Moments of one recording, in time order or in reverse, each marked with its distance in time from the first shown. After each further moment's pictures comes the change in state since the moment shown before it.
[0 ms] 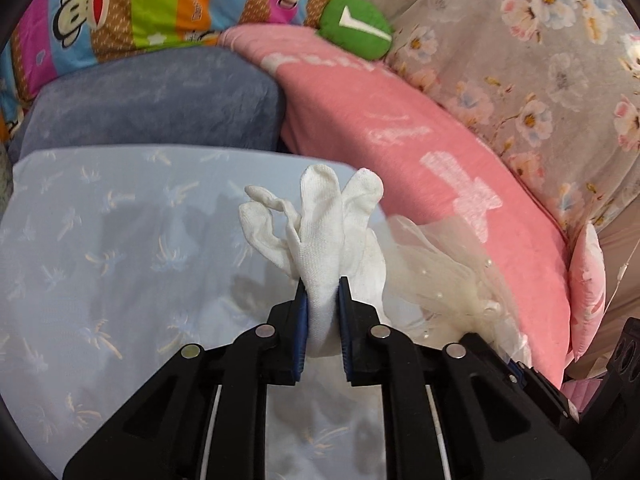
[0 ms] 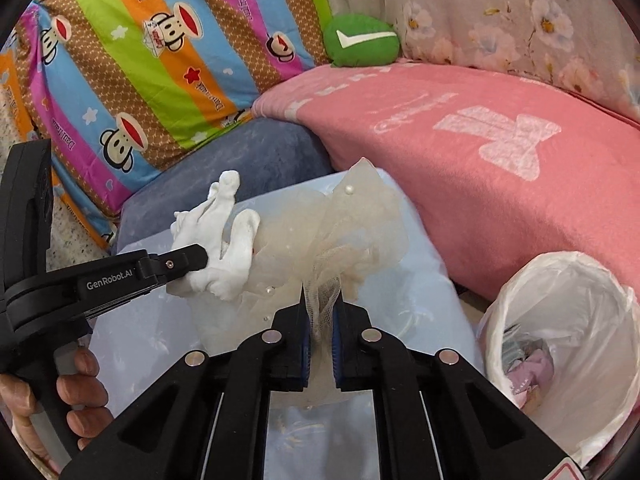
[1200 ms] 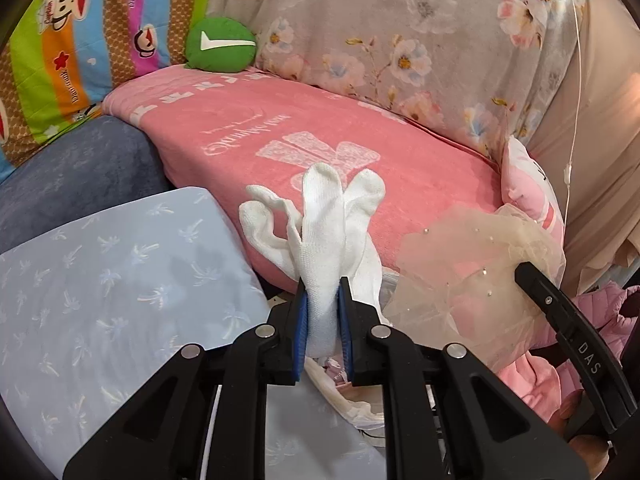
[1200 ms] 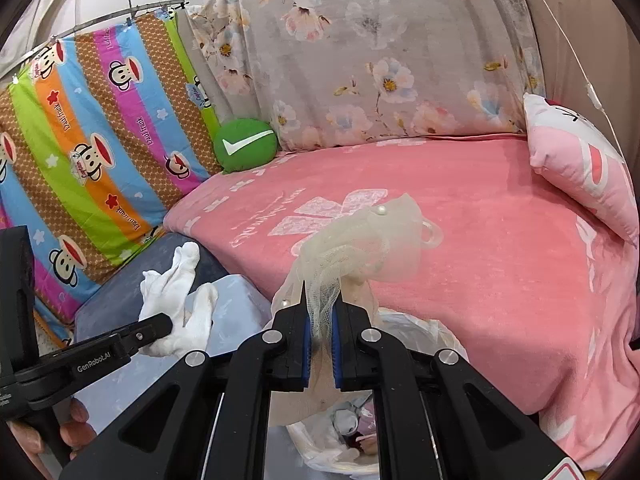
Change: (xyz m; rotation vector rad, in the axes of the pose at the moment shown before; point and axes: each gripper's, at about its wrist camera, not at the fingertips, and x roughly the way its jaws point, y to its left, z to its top) left arm -0.011 -0.183 -0.046 0.342 0.009 -0.142; right arm -0.170 -0.178 0.002 0.225 -0.276 -0.235
